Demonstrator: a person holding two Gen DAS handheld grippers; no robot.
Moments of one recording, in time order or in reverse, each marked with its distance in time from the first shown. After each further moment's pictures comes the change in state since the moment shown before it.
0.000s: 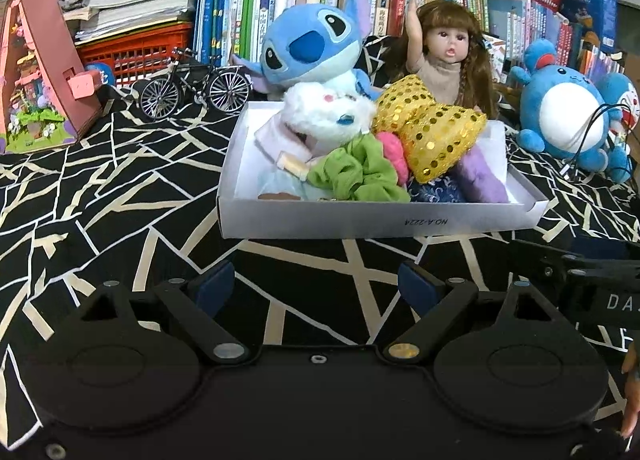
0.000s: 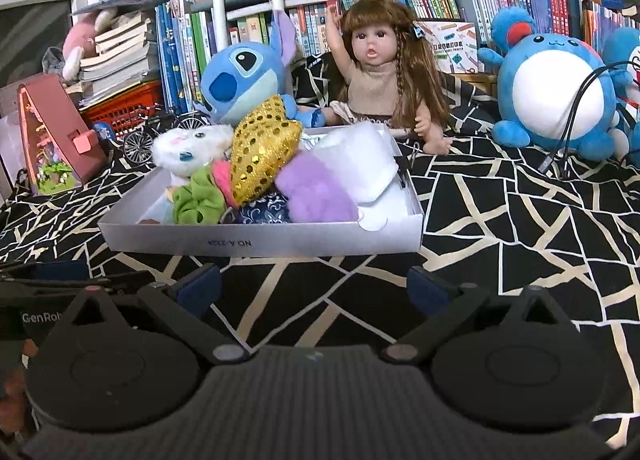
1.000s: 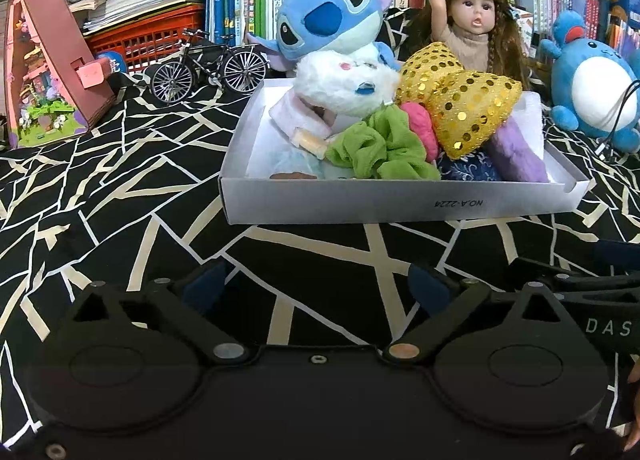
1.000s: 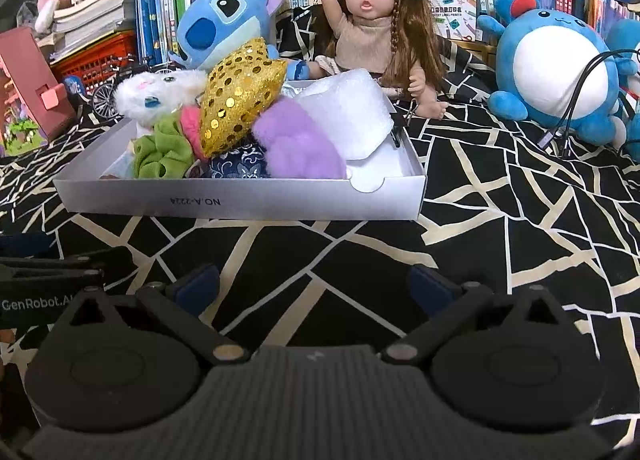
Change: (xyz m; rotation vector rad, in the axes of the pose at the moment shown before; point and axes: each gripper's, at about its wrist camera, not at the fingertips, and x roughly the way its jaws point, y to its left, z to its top) left arm 0.028 -0.008 -0.002 0.018 0.052 0.100; right arm 0.034 0.006 -0.006 -0.047 0.116 -0.087
